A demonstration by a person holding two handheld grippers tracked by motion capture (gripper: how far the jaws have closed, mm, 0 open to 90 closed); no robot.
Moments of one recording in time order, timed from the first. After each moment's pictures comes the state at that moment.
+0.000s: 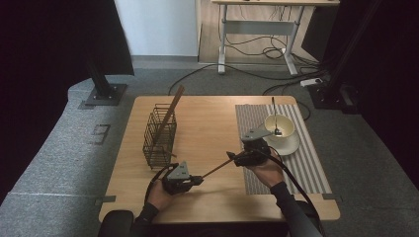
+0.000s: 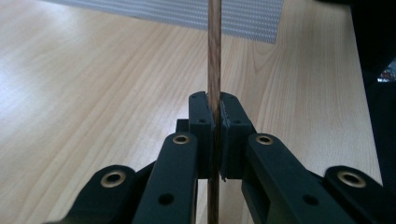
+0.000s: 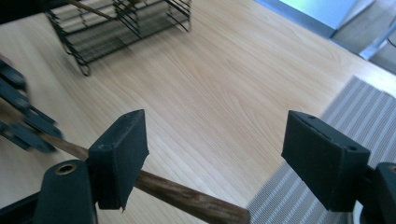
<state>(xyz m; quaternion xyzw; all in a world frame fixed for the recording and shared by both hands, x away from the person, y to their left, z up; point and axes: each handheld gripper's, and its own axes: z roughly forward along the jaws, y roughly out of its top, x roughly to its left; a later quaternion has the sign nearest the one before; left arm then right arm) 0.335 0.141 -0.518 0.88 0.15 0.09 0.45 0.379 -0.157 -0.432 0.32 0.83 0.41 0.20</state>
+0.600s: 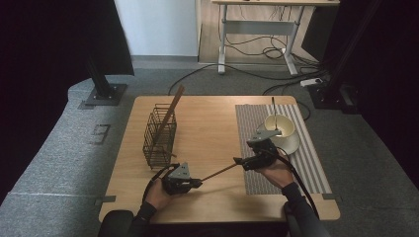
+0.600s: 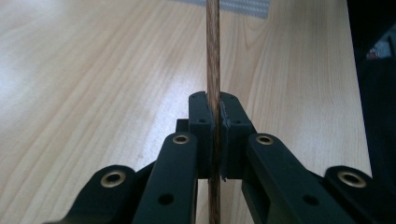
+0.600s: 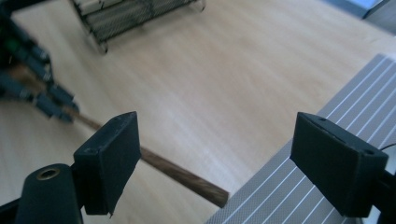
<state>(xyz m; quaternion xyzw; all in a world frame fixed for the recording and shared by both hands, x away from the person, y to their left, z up) 0.338 0.138 -0.521 0.90 0.13 0.06 0.40 0.375 -0.178 -0.432 0.30 0.86 0.39 0.15</state>
